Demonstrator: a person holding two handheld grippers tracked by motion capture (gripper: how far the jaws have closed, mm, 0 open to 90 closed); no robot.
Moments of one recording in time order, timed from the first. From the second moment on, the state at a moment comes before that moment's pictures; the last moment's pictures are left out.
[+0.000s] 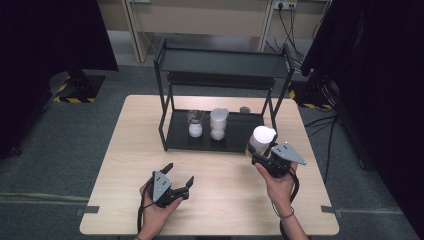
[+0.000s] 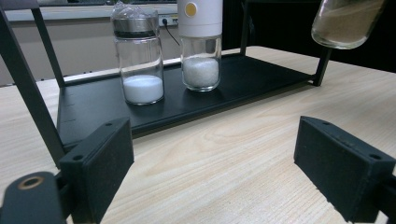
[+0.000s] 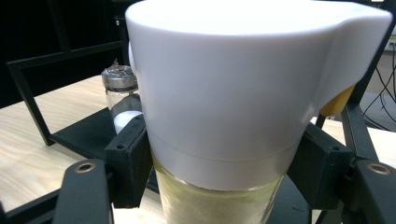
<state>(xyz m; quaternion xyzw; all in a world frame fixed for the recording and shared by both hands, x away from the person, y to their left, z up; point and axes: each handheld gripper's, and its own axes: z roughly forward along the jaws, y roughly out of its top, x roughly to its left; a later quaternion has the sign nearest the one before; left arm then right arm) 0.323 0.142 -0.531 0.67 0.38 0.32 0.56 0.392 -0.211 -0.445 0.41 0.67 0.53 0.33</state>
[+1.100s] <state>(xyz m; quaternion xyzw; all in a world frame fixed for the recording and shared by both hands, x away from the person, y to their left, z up) 0.323 0.142 -0.531 0.67 0.38 0.32 0.56 0.436 -0.199 -0.445 0.43 0.67 0.51 0.33</state>
